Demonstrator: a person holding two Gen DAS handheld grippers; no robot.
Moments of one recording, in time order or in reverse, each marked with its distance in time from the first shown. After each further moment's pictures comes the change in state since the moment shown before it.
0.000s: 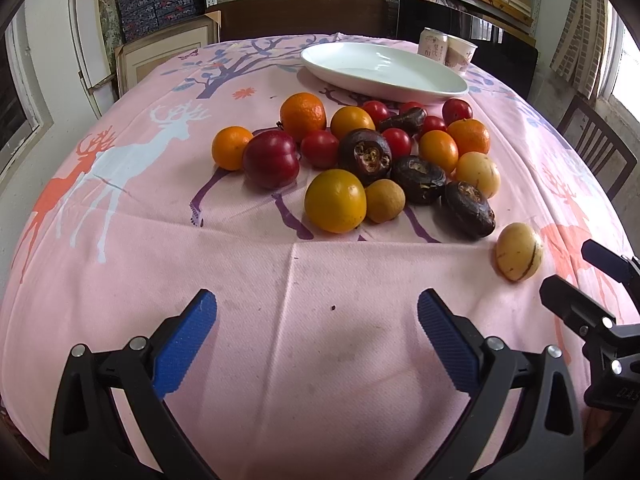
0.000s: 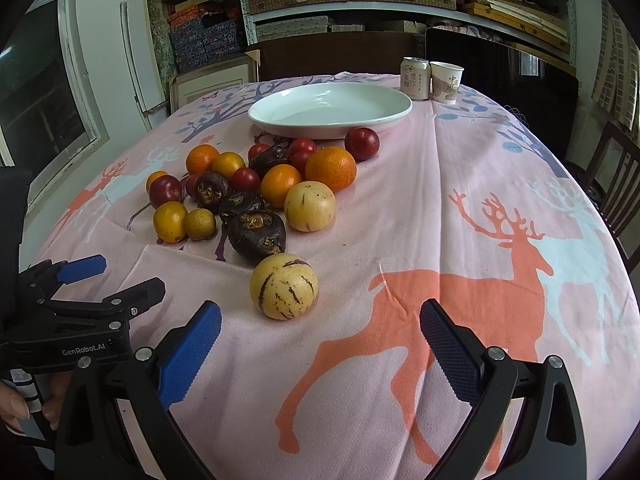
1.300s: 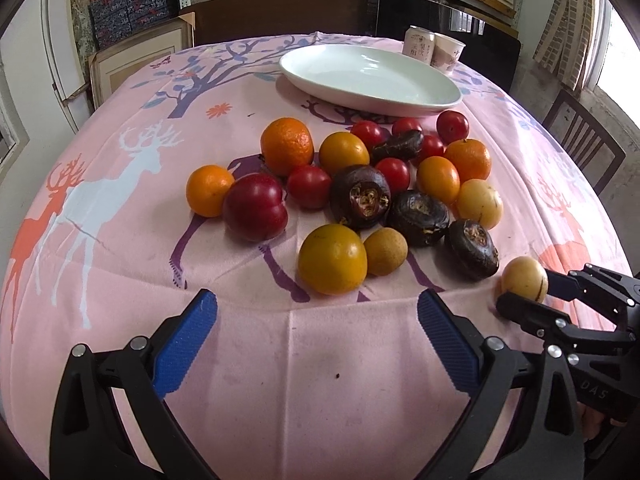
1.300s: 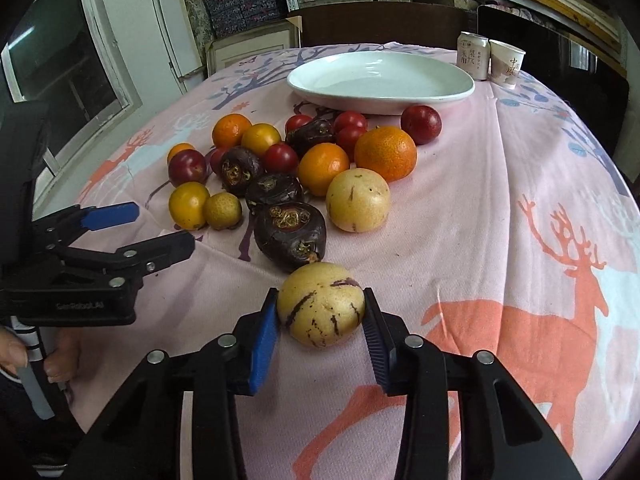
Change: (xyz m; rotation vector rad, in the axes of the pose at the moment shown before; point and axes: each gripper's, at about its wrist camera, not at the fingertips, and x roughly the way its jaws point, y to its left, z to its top) left arm 0.021 0.006 0.044 0.061 0.018 -0.074; right arm 0.036 0.003 0.021 -0.070 0.128 0.168
